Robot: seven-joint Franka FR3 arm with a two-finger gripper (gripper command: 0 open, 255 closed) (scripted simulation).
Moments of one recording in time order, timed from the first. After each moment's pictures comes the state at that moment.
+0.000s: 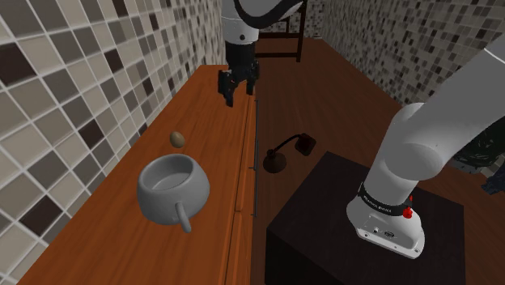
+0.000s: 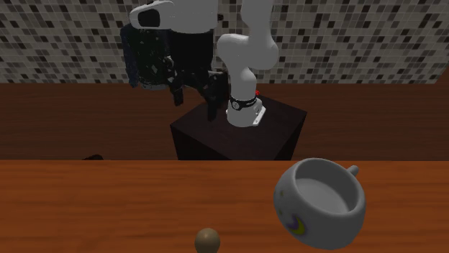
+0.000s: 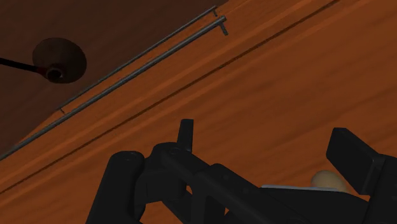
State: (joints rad) arm 0.06 -0.40 0.23 -2.26 0.07 1.95 0.22
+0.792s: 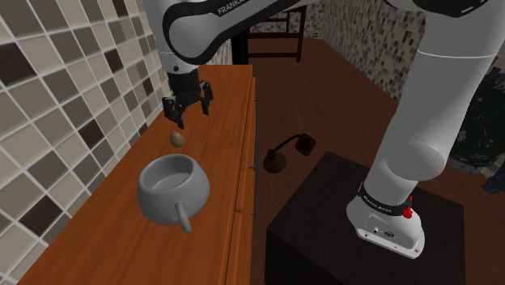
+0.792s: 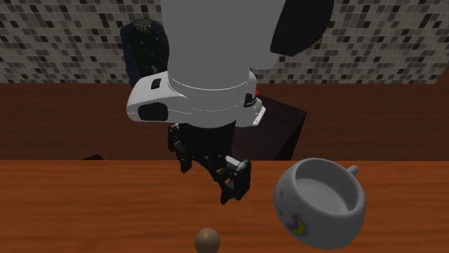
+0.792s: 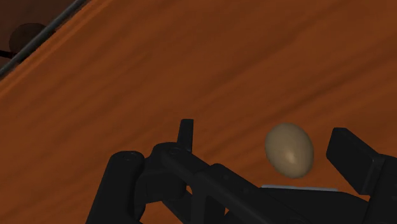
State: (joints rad) arm 0.09 0.08 0.38 -1.90 -0.12 2.00 0.55
